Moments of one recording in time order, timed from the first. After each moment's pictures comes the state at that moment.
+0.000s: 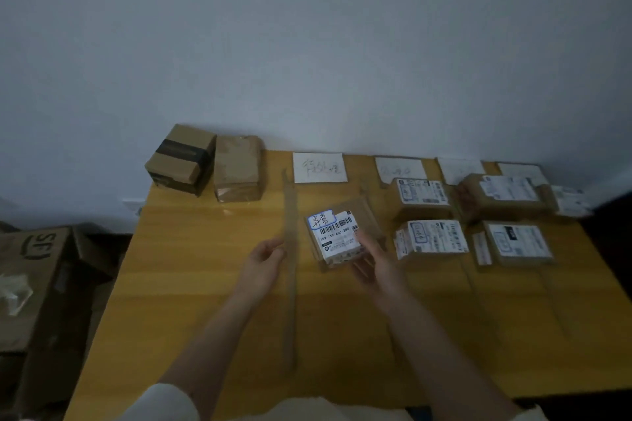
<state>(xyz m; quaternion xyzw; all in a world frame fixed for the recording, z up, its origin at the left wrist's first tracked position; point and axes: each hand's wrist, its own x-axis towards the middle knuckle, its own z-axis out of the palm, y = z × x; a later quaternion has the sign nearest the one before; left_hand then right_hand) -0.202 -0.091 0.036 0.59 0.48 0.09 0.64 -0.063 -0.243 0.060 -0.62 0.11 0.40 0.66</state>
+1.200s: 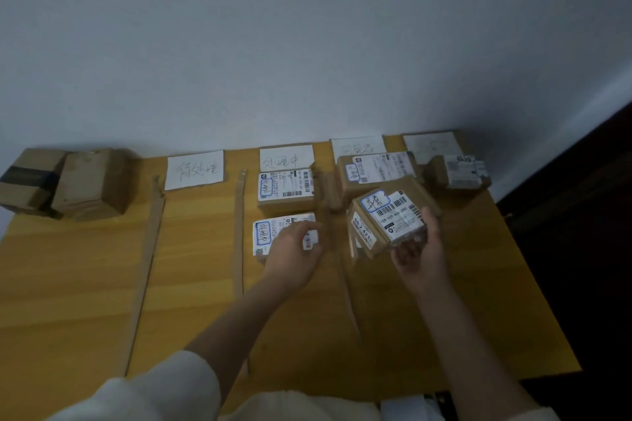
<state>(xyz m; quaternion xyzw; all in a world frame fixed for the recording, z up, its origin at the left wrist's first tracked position) 0.085 -0.349 0.063 0.86 0.33 0.05 0.39 0.221 -0.513 0.053 -0.52 0.24 0.32 0.76</state>
